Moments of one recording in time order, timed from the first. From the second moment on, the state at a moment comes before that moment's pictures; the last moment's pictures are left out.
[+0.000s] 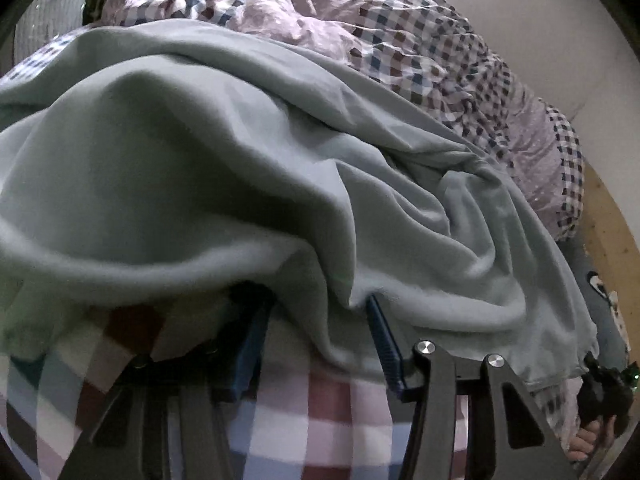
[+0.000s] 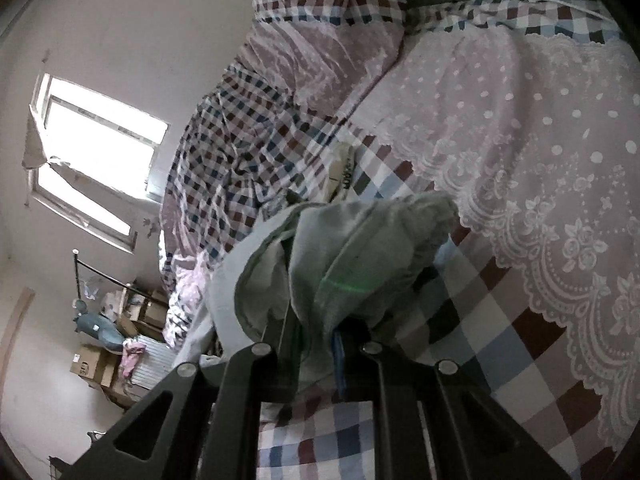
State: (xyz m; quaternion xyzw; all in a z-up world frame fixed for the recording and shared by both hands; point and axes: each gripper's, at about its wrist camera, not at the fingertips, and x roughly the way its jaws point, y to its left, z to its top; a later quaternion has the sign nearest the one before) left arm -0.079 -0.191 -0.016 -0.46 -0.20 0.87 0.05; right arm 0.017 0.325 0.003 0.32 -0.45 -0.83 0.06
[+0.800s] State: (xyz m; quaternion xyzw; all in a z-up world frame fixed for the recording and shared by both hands) left arm 0.034 -0.234 0.116 -0.27 -0.33 0.90 0.11; right arm 0.076 0.329 0.073 0.28 -0.37 -0.89 0.05
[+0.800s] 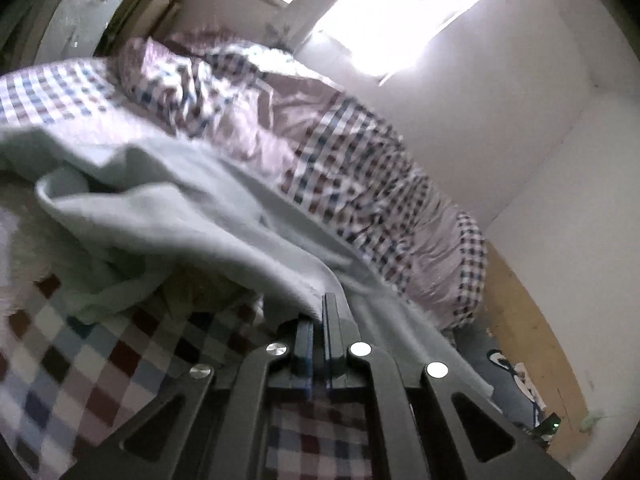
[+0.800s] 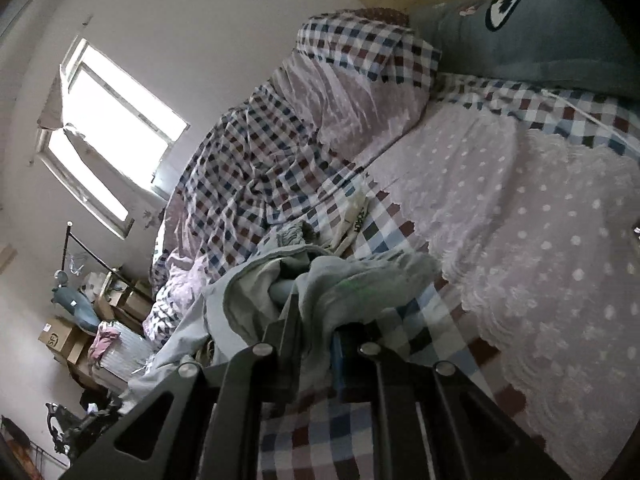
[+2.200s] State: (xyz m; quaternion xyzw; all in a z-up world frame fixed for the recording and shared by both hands) left arm 0.193 -0.348 0.116 -0.28 -0.37 0.88 -0.07; right arm 0.185 0.277 -0.037 0.37 -0.54 -0.75 0.12
